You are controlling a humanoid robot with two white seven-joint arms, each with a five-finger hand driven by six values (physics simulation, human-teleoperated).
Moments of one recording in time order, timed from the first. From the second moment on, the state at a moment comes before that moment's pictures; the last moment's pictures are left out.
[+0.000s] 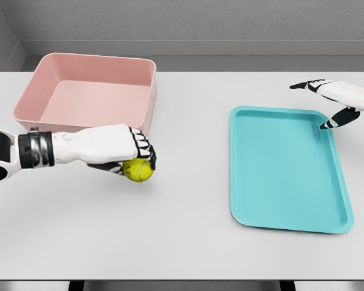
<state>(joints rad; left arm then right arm) -0.98 0.98 -1.31 -1.74 -0.28 -0.48 -0.10 -0.78 -0.86 0.79 -0.99 0.13 -0.61 0.34</state>
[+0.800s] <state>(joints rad) -1.01 1.01 -1.24 -1.68 -0.21 -0.48 -0.10 -0.77 -0.86 0.79 -0.99 0.12 -0.61 0.34</state>
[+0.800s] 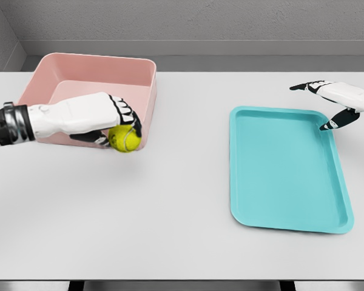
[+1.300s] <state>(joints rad) -1.03 1.00 -1.21 -1.61 -0.19 -0.48 -0.10 -0.77 -0.86 0.79 -0.99 0.12 -0.61 0.34</state>
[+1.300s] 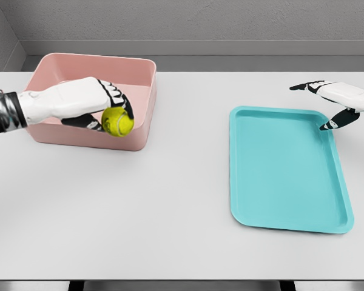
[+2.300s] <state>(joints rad) -1.06 0.89 -1.19 -1.35 -0.16 -0.48 -0.10 -0.77 -0.86 0.79 -1.00 0.12 -0.61 0.34</state>
